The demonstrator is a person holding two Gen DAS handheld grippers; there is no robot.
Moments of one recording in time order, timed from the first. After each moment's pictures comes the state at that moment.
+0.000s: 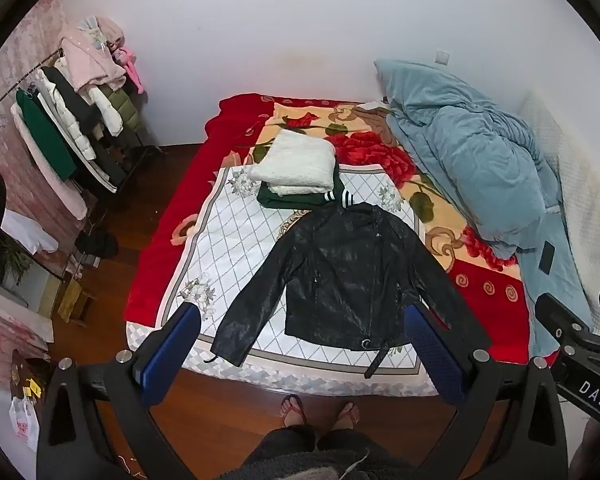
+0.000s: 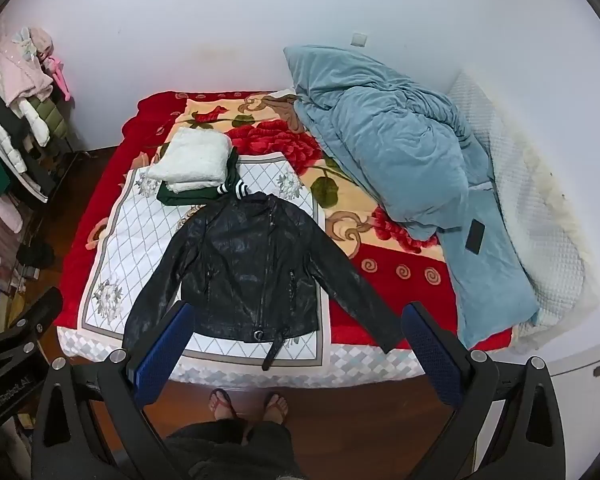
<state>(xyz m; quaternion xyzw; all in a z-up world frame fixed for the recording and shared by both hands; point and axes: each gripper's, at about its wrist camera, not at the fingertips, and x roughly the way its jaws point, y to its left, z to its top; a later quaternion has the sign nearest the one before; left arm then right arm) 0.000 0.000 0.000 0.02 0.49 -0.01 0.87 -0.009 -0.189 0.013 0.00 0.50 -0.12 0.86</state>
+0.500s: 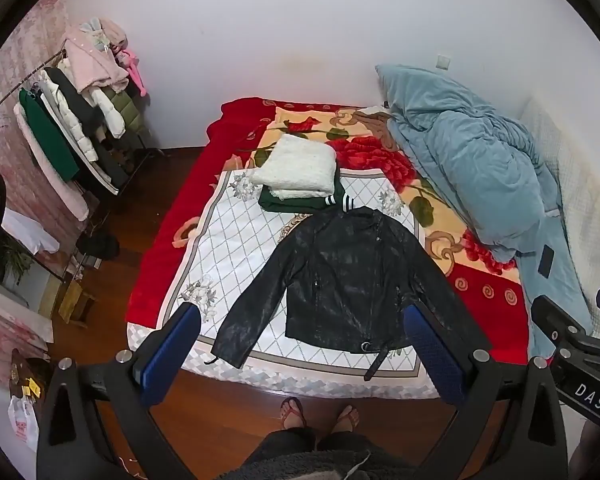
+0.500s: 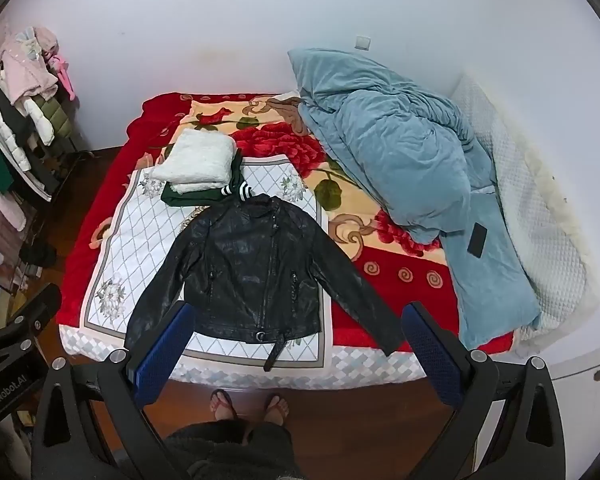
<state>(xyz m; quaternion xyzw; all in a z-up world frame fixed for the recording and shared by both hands) 0.006 0.003 0.015 0.02 0.48 -0.01 0.87 -0.011 -0.183 0.019 0.00 0.50 -0.12 0.86</state>
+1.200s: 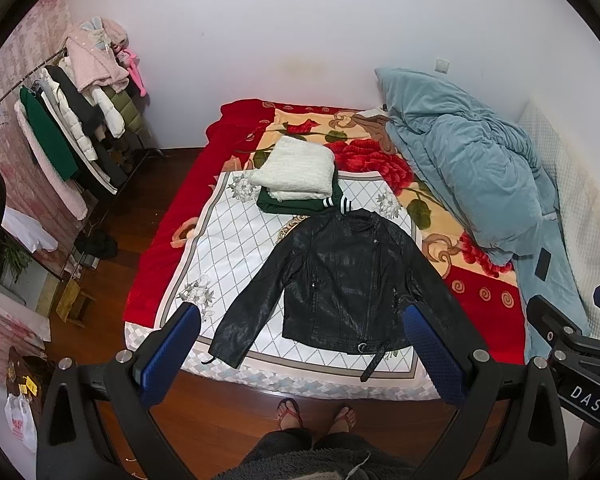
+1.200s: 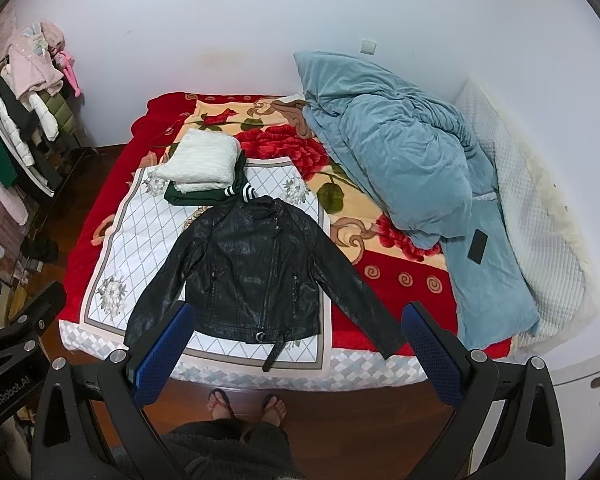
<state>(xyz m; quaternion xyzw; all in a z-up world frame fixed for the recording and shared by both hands) 0.002 0.003 0.020 0.01 0.48 -0.01 0.88 -0.008 -0.181 0.021 0.00 0.50 -0.12 0.86</state>
